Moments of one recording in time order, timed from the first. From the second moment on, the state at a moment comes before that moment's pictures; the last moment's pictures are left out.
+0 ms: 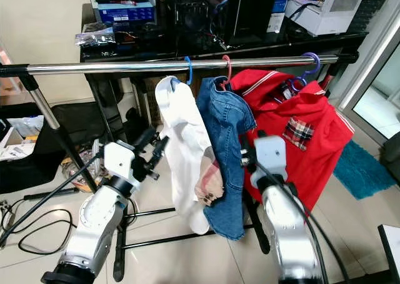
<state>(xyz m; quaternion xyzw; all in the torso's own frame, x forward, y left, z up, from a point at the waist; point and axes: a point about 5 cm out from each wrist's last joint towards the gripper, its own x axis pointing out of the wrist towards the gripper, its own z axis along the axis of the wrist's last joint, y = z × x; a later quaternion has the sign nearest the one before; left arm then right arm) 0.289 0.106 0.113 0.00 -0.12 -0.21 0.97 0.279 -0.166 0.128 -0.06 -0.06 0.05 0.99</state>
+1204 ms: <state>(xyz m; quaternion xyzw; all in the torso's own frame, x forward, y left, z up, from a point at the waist) 0.283 0.113 0.128 -0.05 -0.10 -0.15 0.98 0.270 -0.152 0.139 -0.03 -0.10 0.07 0.99</state>
